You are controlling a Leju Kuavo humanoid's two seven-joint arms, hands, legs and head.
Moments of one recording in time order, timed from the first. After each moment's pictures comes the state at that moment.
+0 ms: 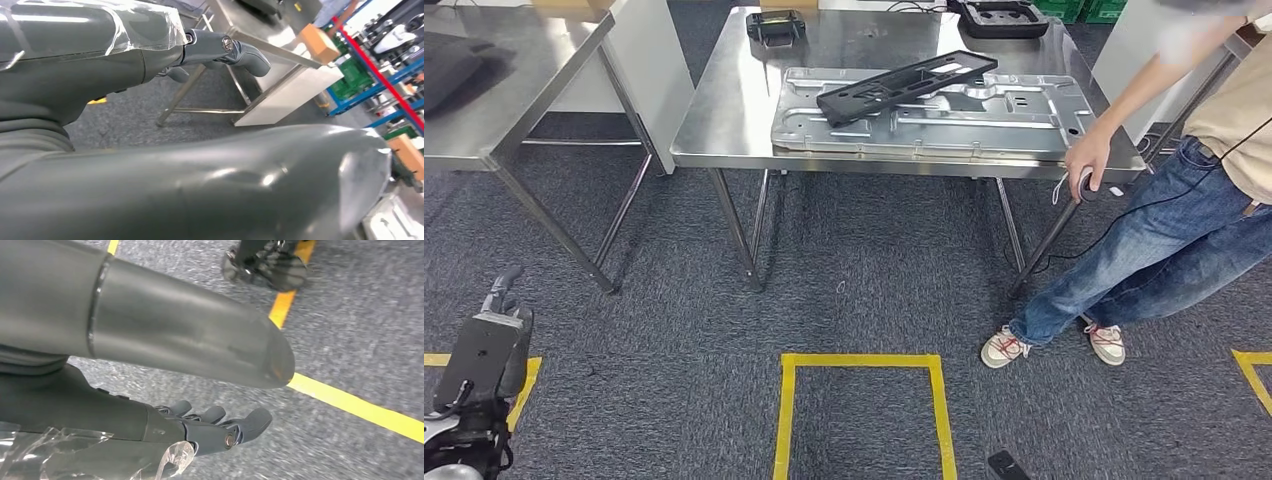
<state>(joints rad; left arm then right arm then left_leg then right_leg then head) 0.06 0.55 -0.23 -1.65 -0.12 0.41 0.18 -0.26 -0.28 0.64 -0.35 -0.13 -0.11 -0.11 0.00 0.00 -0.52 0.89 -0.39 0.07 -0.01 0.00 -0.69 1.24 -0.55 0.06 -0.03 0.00</state>
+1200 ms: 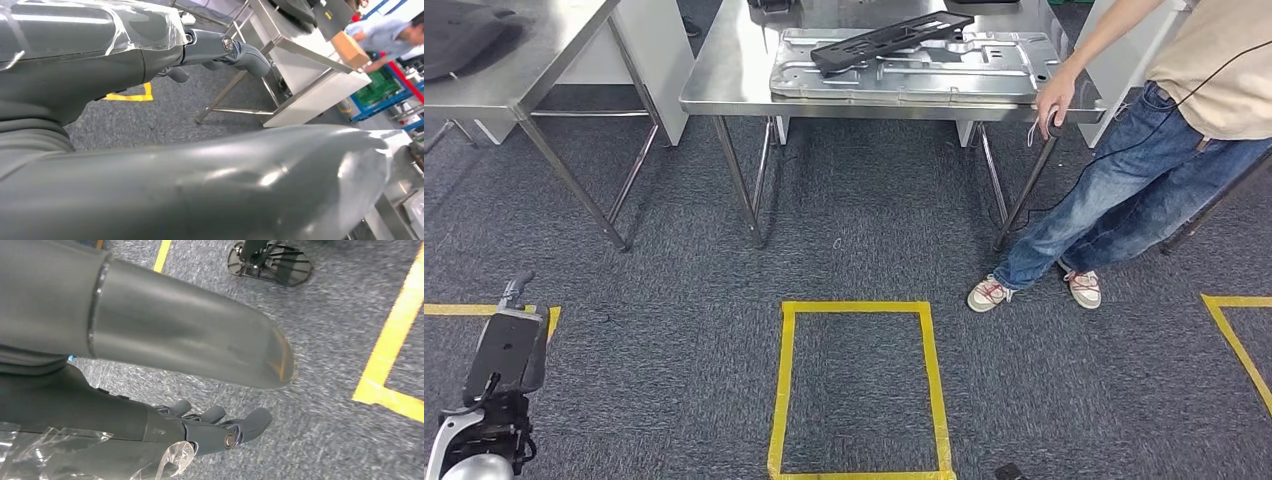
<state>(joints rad) 0.02 0.48 -0.25 -1.55 -0.16 0.47 0.17 -0.23 -0.30 0.61 -0.34 -0.12 -0.11 -0.08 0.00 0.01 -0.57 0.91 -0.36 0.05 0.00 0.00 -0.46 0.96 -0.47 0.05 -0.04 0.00</state>
